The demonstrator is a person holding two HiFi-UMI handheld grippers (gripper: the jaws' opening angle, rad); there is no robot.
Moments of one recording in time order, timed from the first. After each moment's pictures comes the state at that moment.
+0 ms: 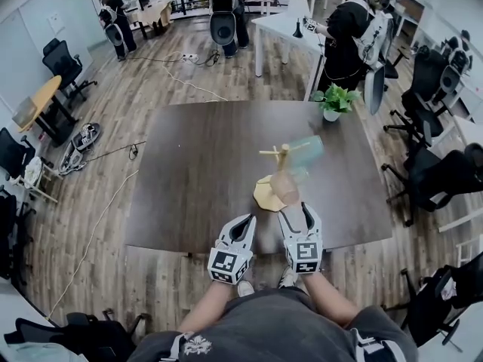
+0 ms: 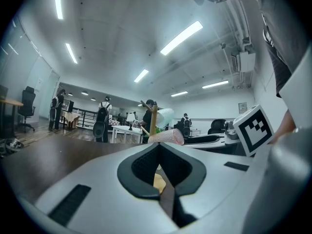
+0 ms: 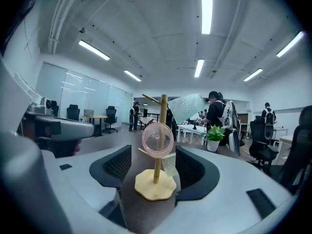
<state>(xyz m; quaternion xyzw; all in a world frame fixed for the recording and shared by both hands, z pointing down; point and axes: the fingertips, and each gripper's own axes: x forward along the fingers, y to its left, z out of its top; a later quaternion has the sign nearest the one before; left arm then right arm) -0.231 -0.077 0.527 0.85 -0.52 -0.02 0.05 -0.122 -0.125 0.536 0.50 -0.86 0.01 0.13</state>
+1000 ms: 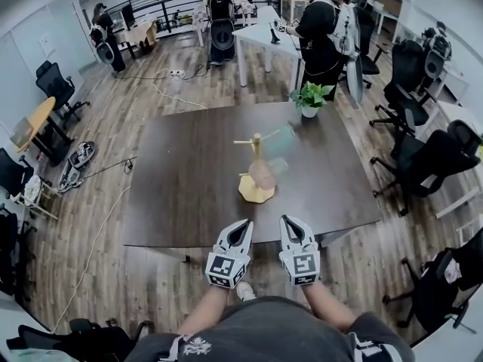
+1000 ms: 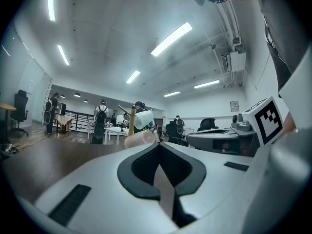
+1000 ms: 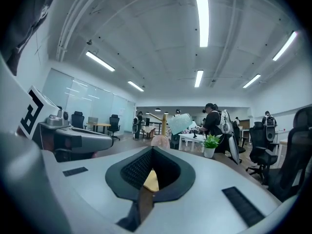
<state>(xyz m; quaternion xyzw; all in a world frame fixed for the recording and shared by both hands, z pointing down) -0.173 -0.009 0.511 0.87 -0.49 -0.01 0.03 -0.079 -0.026 0.497 0.49 -0.87 -0.02 0.08</state>
